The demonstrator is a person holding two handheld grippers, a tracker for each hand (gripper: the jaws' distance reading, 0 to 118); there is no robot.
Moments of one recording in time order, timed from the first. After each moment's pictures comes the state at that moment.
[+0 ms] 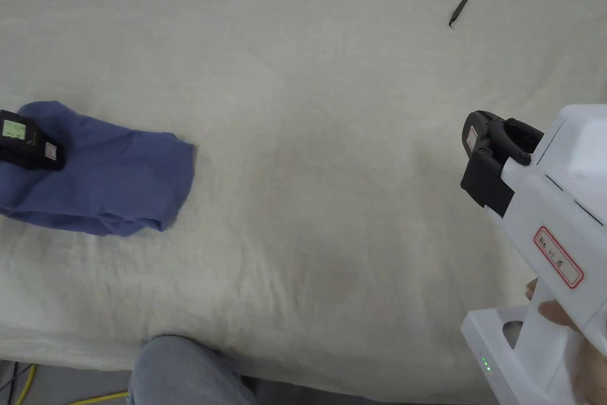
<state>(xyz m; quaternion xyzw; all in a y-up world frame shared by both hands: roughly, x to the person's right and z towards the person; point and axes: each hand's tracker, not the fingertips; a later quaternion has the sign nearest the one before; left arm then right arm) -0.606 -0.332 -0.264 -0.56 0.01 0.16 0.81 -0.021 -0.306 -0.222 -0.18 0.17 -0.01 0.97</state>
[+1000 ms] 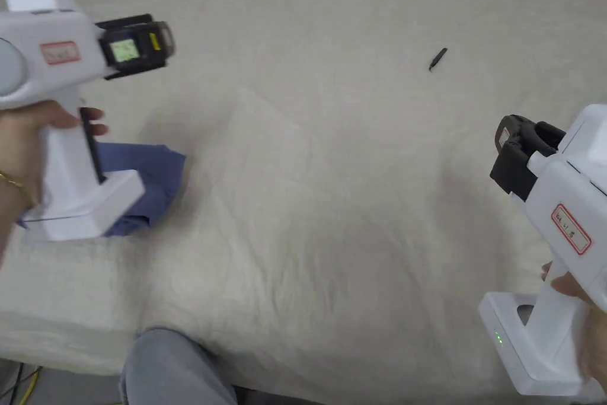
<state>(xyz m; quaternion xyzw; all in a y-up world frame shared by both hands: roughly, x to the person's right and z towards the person) -0.397 -0.226 -0.235 -0.18 0.06 0.15 0.97 0.054 -0.273 -0.217 -0.14 0.13 -0.03 0.98</state>
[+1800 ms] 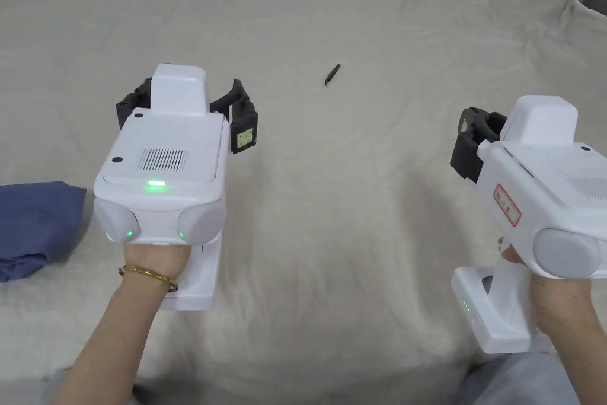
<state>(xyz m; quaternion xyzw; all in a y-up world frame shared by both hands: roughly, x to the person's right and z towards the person) -0.170 -0.278 -0.214 -0.06 0.07 -0.05 0.99 0.138 -0.273 -0.205 -0.10 0.06 0.00 0.99</state>
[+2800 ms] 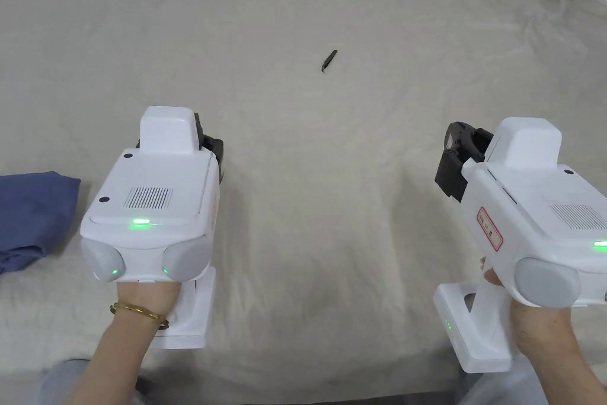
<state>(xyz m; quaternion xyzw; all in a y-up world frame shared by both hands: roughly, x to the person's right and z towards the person) -0.183 -0.314 -0.195 -0.11 0.06 -0.03 0.99 0.127 -0.298 -0.191 -0.11 0.06 -0.02 0.99</state>
